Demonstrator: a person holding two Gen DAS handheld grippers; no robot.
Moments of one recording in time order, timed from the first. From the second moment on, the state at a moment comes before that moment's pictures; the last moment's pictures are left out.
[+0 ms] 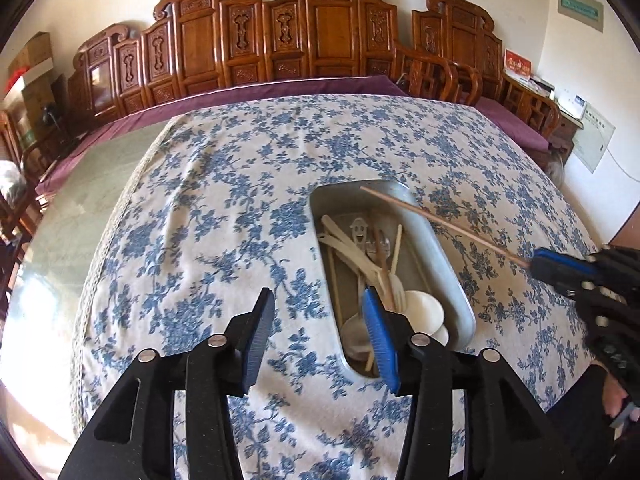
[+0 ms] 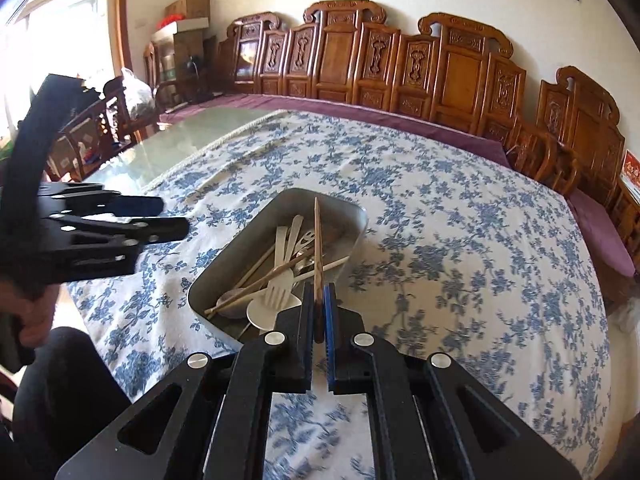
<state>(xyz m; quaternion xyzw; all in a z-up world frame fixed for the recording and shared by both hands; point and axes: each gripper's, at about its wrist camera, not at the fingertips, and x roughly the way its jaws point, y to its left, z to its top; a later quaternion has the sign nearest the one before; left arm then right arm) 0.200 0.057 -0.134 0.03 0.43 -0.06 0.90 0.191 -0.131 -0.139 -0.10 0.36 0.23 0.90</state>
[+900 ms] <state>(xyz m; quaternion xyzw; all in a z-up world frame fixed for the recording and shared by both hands) 0.158 0.061 -0.092 0.01 0.38 -0.05 0.92 0.173 -0.139 -0.129 -0.02 0.36 0.22 0.91</state>
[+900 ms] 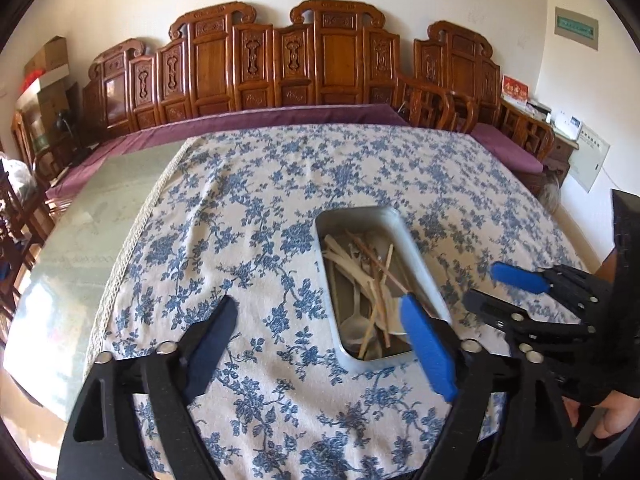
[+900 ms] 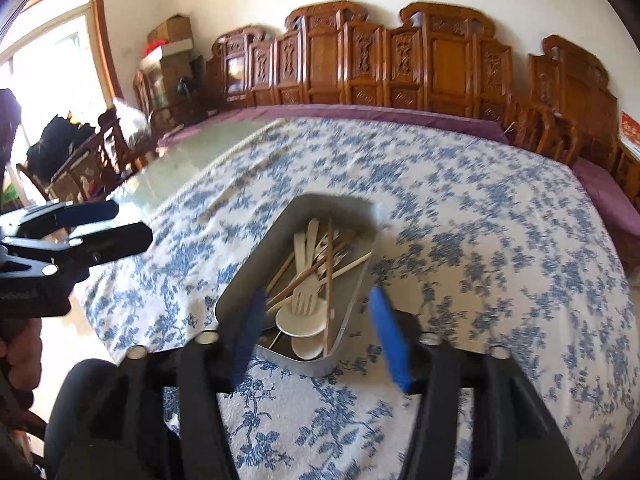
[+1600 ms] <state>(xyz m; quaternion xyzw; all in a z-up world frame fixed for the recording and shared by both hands) 0.081 0.013 -0.011 0.00 0.27 -0.04 0.96 0.066 -0.236 -0.020 0.01 0.22 0.12 0.97</state>
